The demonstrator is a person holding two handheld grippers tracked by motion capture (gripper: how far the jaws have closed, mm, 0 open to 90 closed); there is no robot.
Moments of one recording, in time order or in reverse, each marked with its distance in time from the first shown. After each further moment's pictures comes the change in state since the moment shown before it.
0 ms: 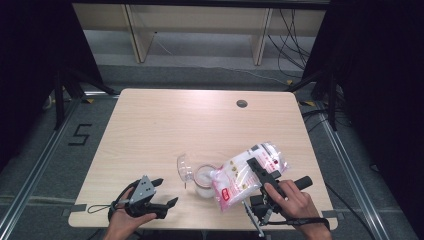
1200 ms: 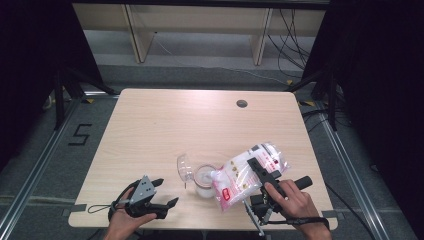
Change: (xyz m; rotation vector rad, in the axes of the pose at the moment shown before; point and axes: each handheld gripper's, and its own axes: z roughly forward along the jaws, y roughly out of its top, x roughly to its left) left arm 0.001 0.001 0.000 -0.004 -0.005 0.021; right arm 0.006 -0.001 0.001 0.024 0.017 0.053
